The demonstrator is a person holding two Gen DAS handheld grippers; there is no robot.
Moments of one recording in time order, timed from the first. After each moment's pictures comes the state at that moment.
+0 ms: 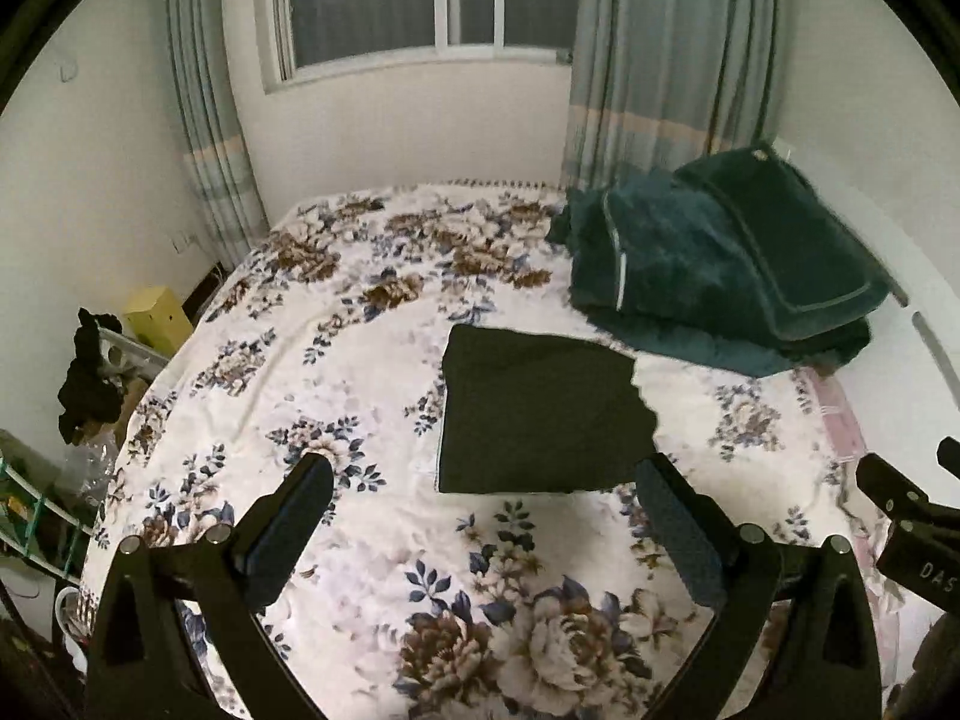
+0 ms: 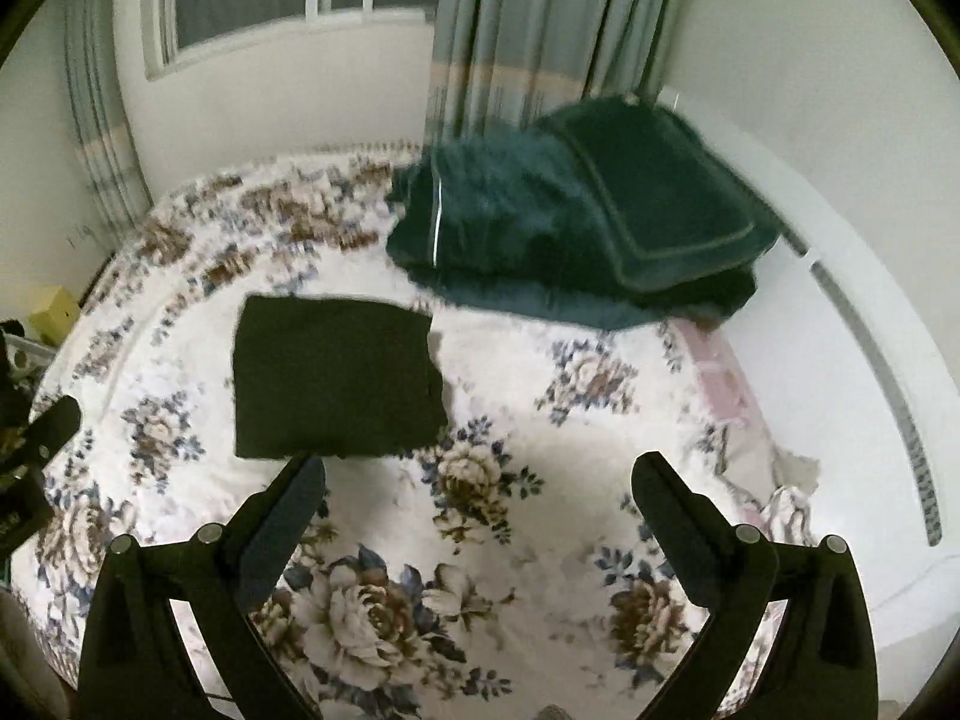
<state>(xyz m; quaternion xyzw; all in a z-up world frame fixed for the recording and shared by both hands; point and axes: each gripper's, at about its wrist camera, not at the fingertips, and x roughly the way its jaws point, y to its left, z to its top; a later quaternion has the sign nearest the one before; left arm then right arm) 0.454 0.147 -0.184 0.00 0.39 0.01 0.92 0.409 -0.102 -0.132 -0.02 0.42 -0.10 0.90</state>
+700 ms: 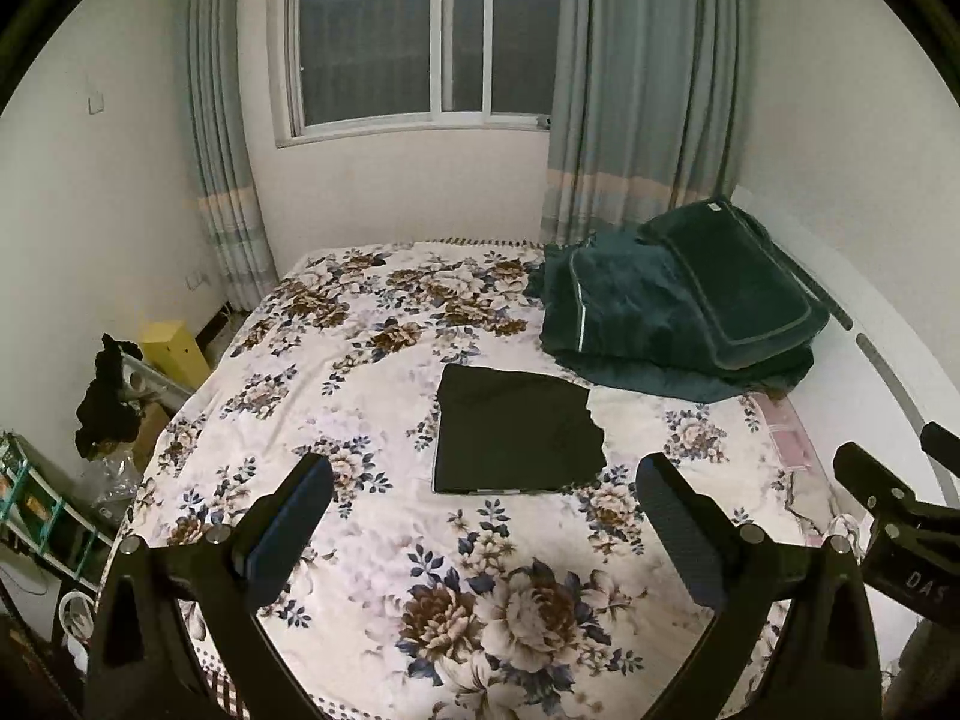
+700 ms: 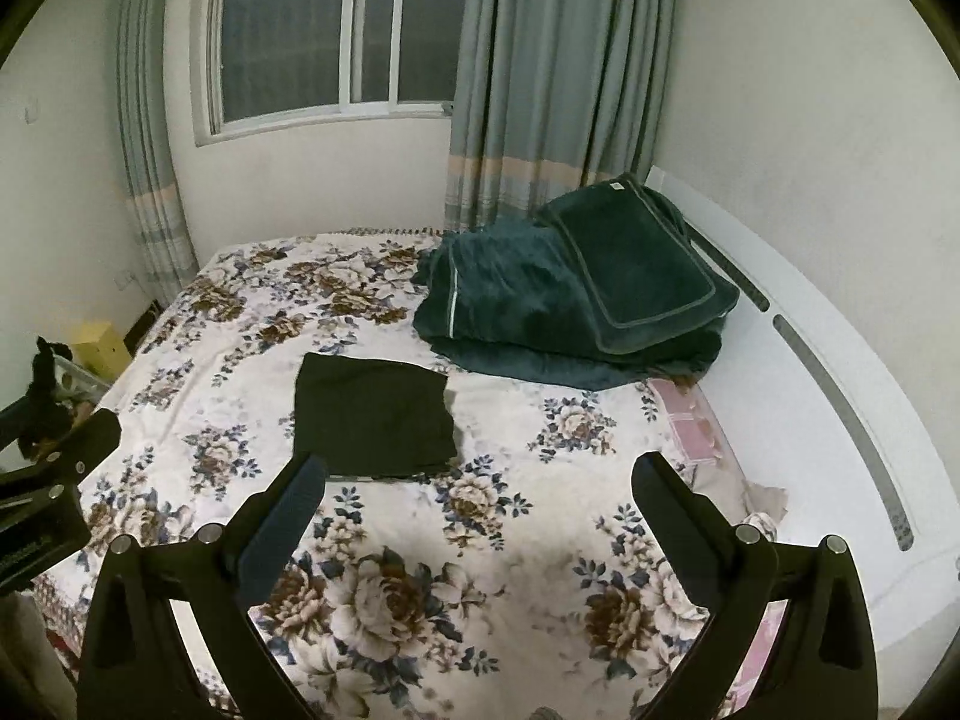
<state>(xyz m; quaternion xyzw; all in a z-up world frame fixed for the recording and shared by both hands) 0.333 0.134 -0.086 -0.01 0.34 0.00 0.94 0.251 -0.101 0.006 -0.01 0.35 -0.07 0.93</state>
